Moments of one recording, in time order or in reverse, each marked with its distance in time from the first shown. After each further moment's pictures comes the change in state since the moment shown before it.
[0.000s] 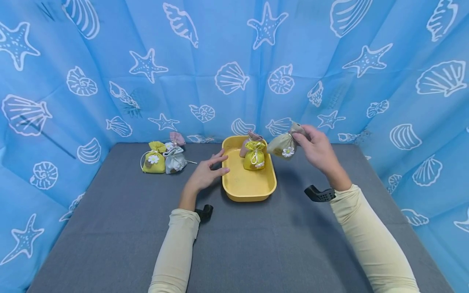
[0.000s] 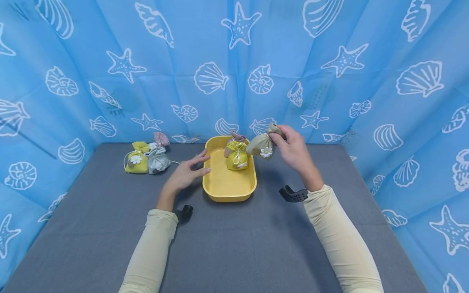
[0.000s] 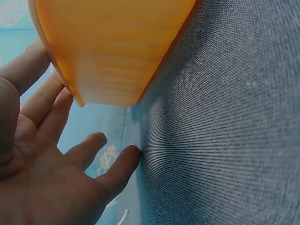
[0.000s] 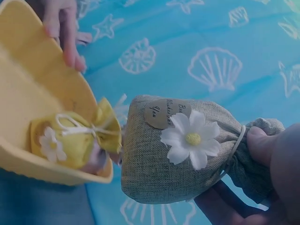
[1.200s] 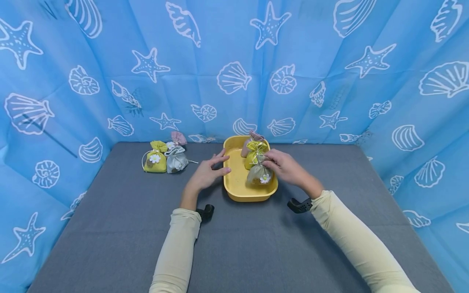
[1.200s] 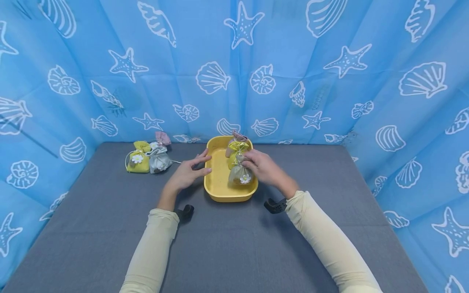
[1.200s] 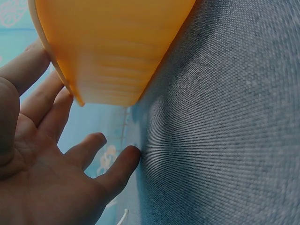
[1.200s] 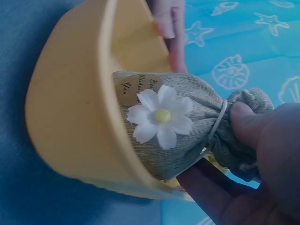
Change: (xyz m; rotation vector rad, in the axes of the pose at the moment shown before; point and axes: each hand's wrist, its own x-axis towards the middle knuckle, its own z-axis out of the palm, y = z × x) left_hand -0.002 0.003 -0.002 0.018 0.000 -0.027; right_hand -0.001 0.014 0.075 -0.149 -0.352 -0.209
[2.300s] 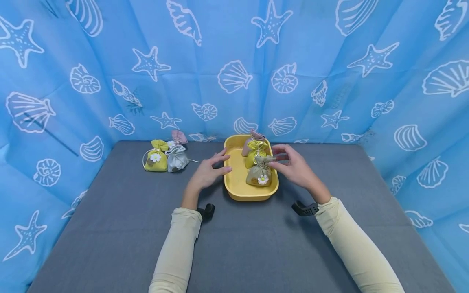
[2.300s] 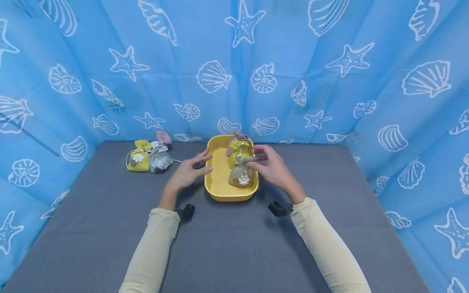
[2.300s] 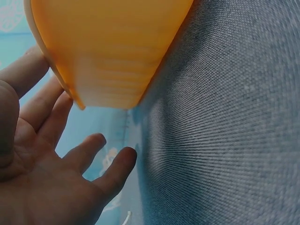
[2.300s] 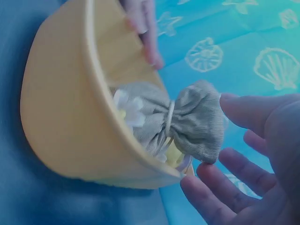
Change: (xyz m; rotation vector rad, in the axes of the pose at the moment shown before) left_hand 0.001 0.002 0.003 0.016 0.031 -0.025; right_hand -0.017 0.012 -0.002 0.275 0.085 0.236
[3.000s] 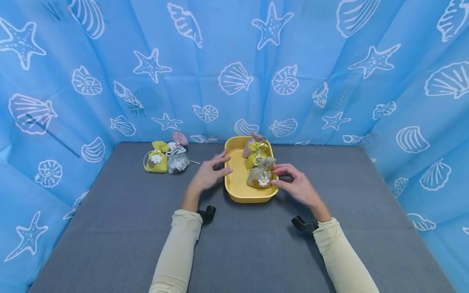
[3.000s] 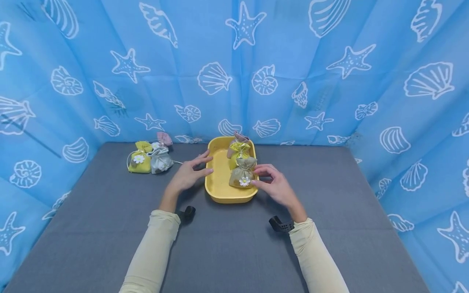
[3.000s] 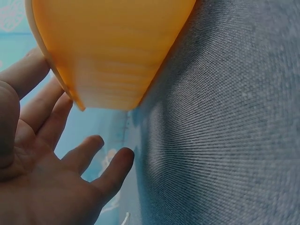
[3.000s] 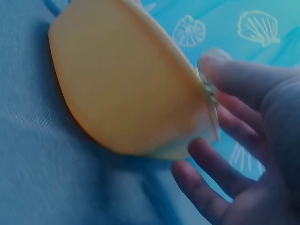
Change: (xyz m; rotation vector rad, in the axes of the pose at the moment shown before) left_hand 0.002 -0.003 0.002 -0.016 0.011 0.043; right_hand -0.033 0.049 0.023 0.167 0.019 -0.035
